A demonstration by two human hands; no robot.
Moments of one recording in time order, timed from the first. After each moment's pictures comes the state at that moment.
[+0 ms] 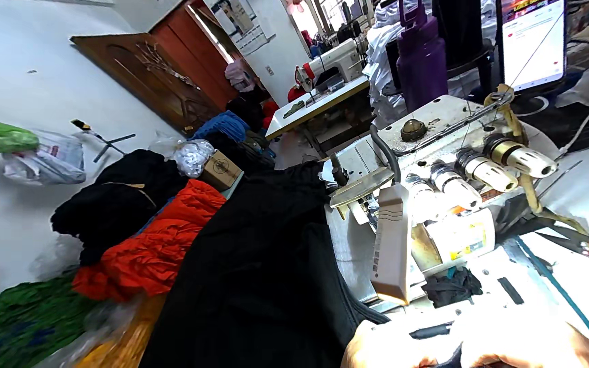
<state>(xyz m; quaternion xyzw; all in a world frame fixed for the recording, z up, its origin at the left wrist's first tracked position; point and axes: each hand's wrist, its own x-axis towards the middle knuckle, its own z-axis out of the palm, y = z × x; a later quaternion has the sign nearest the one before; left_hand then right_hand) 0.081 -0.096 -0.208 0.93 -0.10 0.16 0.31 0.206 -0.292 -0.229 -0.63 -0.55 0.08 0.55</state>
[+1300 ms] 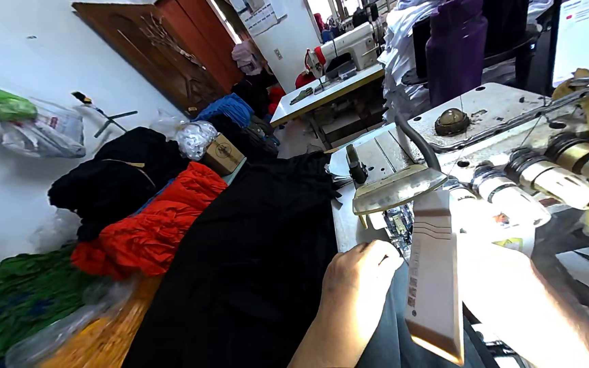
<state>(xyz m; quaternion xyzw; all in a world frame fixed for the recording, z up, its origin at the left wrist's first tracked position) 0.161 -0.044 -0.222 0.95 0.03 0.28 0.12 0.248 -0.210 -0.252 -0.78 -0.40 -0.27 0.40</state>
